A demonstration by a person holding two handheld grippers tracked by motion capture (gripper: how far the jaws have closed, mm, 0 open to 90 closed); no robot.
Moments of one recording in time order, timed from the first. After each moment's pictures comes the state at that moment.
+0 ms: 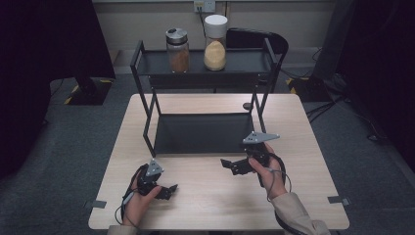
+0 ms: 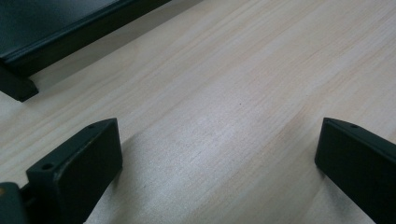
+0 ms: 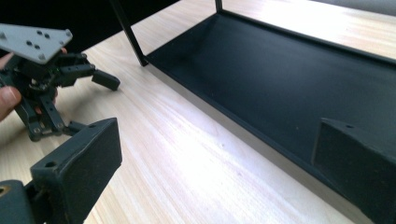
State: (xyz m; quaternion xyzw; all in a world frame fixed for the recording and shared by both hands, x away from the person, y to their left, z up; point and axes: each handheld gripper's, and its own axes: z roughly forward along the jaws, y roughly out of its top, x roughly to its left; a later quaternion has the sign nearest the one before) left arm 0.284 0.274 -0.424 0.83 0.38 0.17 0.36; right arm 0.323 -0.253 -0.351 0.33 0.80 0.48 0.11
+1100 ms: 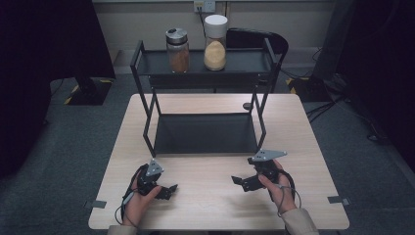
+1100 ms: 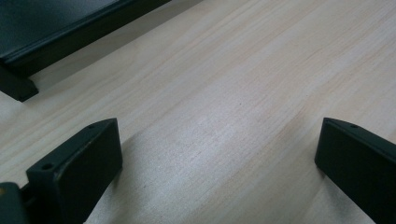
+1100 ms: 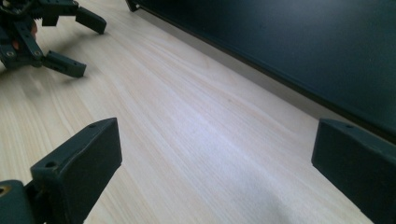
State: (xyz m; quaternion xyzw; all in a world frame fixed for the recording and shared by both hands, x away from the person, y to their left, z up) left arm 0.285 0.274 -0.424 0.83 0.38 0.17 0.36; right arm 0.305 -0.282 -0.390 0.33 0.82 0.45 0.11
